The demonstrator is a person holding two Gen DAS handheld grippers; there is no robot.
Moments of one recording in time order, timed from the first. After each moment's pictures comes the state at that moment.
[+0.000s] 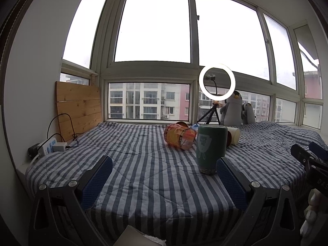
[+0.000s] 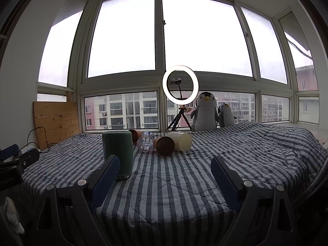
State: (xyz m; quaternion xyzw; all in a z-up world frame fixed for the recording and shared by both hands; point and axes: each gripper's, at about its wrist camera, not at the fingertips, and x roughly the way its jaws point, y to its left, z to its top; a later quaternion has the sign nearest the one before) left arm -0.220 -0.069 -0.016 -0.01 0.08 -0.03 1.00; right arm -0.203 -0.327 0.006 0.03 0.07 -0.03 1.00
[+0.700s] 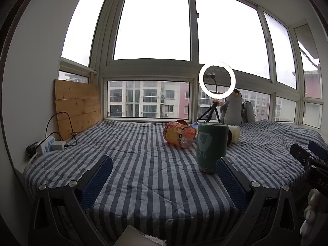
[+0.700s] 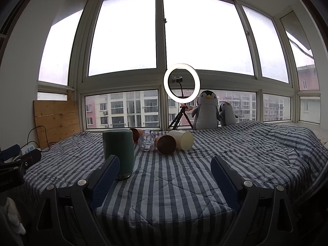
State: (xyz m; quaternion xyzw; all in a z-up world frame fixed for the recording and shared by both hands) left arm -0.213 -0.070 -0.019 -0.01 0.09 -0.03 1.00; right arm -0.197 -0.324 0.004 0.03 0.07 -0.03 1.00
